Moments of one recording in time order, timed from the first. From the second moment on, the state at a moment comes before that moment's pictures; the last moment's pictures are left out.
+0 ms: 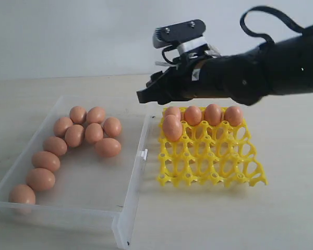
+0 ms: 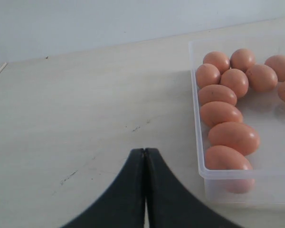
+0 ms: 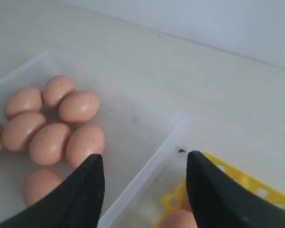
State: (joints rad) left arm -0.03 0.01 0.00 0.09 0.38 0.03; right arm 0.59 1.79 -1.11 -0.05 -0.01 0.07
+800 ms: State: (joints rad) left arm -0.03 0.01 0.00 0.09 0.38 0.03; right arm 0.92 2.43 -2.32 0.27 1.20 -0.32
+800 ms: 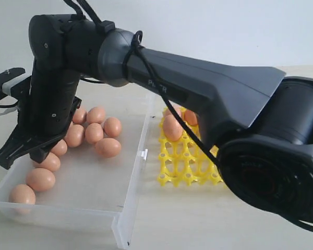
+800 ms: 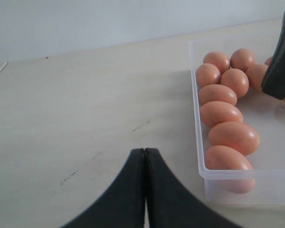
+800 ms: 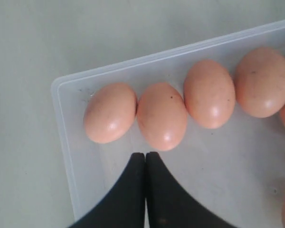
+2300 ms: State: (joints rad) left arm -0.03 0.01 0.00 0.09 0.38 0.03; right arm 0.92 2.58 -2.36 0.24 1.04 -0.09
